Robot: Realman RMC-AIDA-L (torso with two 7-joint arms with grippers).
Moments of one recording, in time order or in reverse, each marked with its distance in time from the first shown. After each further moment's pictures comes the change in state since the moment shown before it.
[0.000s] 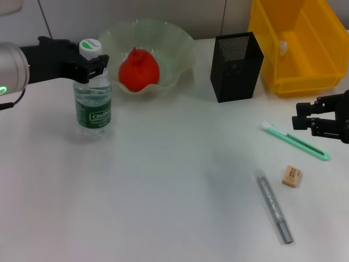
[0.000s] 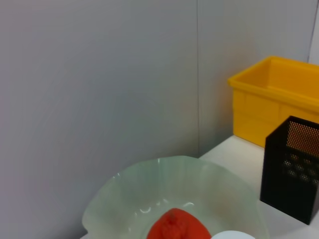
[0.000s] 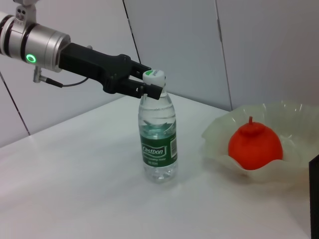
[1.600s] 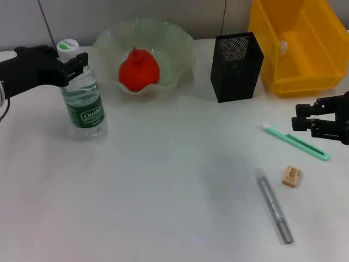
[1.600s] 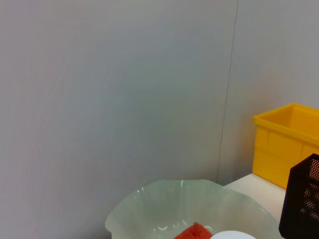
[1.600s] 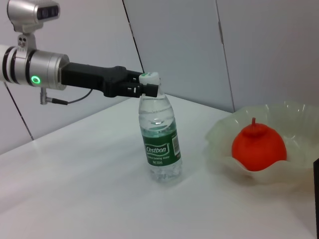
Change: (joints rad) left arm 0.097 0.000 -0.077 -0.150 -0.382 -0.118 0.321; right arm -0.006 0.006 0.004 -0.006 0.006 -0.011 0.013
